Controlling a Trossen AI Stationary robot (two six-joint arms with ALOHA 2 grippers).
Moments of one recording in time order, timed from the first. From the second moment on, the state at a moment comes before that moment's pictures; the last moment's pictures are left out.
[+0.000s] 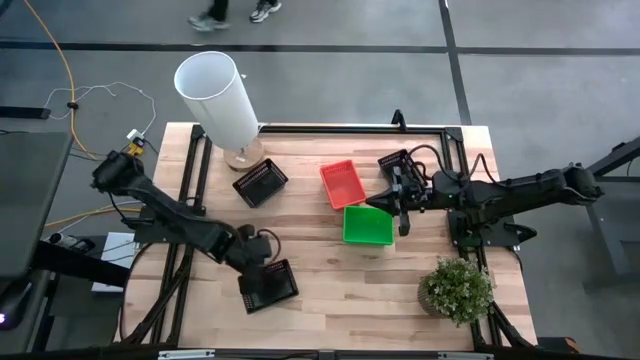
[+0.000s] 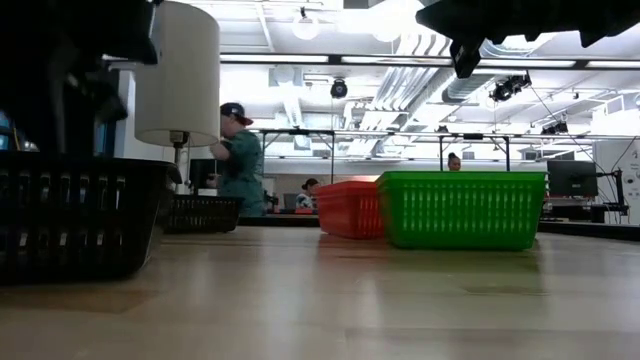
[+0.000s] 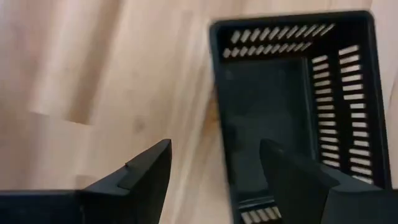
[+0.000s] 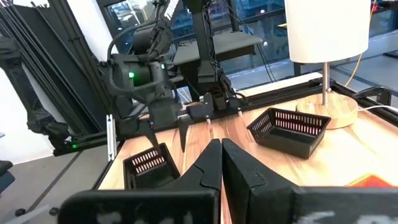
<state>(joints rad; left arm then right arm) -0.43 1.41 0.83 -0.63 -0.15 -0.80 0.03 0.92 0.49 0.38 -0.01 0.24</state>
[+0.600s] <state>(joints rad) -0.43 1.56 0.77 -0.47 -0.16 -0.81 0.03 0.92 0.49 0.36 -0.01 0.23</state>
